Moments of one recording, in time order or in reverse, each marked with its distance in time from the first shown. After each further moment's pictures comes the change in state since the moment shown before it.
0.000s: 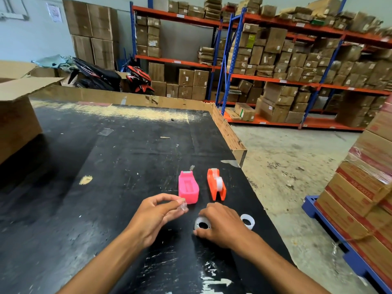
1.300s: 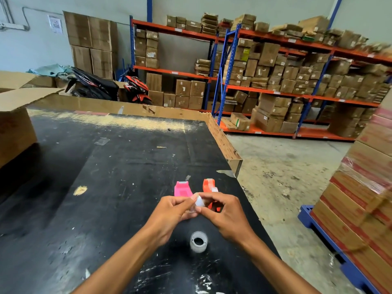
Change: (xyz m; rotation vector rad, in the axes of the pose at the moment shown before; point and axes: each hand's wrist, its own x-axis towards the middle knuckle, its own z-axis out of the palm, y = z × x) left_hand 0.021 0.001 0.036 0.145 -0.216 0.108; right_hand 0.004 0.010 -0.024 0.789 0.479 -0.110
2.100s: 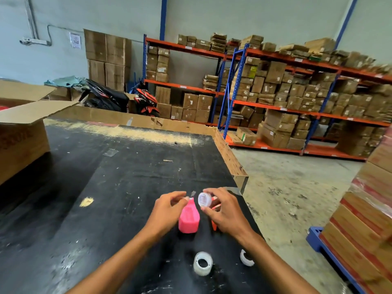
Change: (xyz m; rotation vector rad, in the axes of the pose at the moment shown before) left_hand 0.039 0.011 -0.029 0.556 0.279 0.165; right_hand 0.056 0.021 0.000 -0.297 -0.068 -0.025
